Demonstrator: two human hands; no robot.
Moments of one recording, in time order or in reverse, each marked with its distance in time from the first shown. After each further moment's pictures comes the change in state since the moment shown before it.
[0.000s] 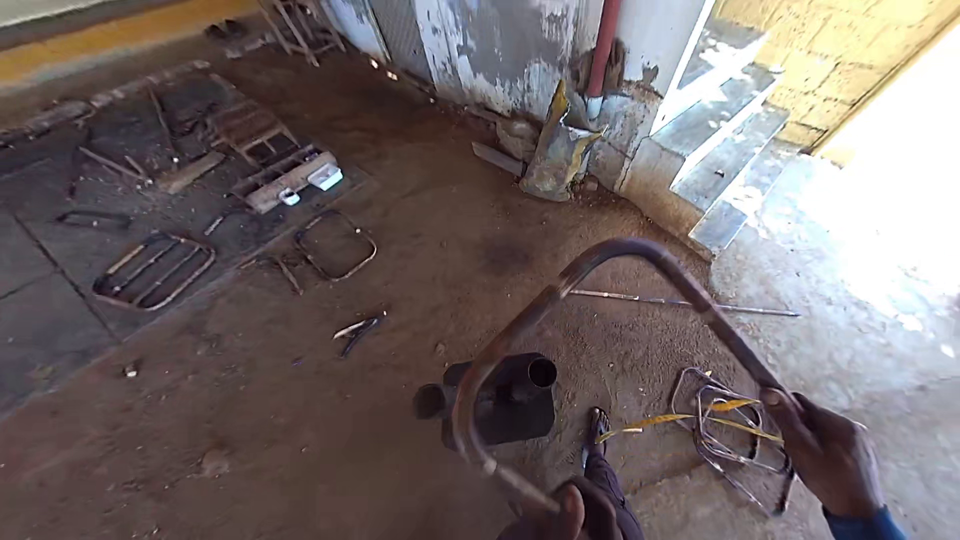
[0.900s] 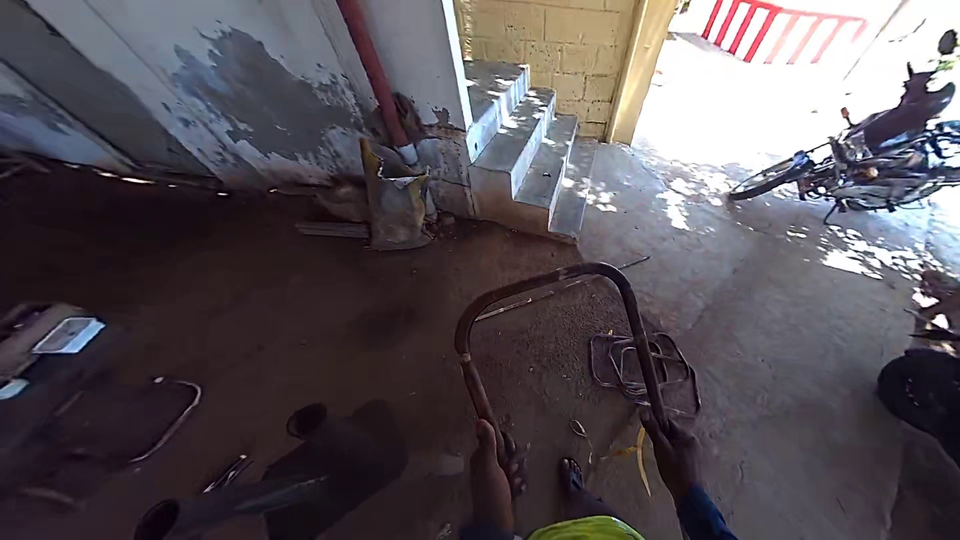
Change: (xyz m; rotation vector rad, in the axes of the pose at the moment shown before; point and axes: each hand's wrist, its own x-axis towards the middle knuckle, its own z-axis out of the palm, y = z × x) left_hand 0.065 -0.095 0.030 0.400 0.328 -0.305; right_hand -0.189 0.111 0.042 0.447 0.218 0.657
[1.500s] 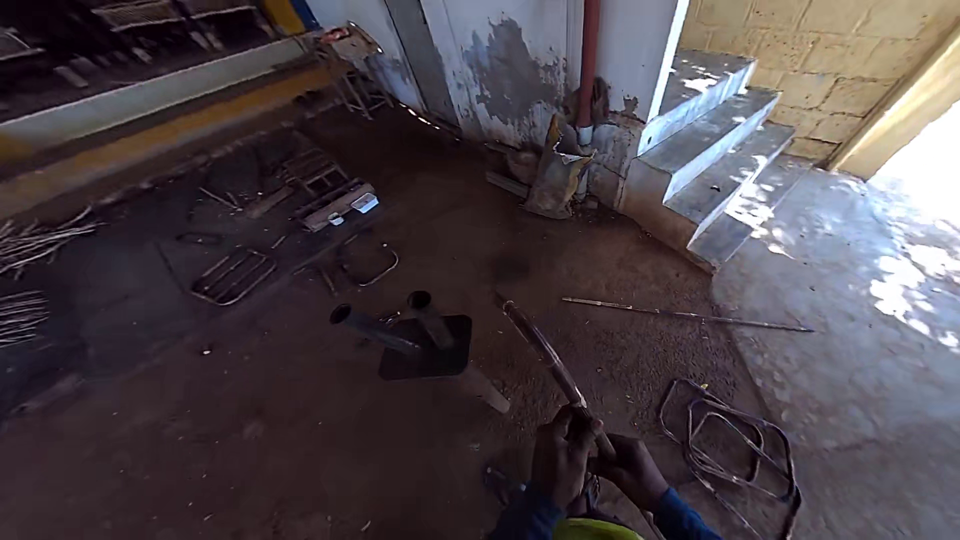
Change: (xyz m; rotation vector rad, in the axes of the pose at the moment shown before) left_hand -0.001 -0.050 0.075 0.571 0.224 0.625; right_hand 0.064 -0.016 0.093 -0.005 -1.250 -0.403
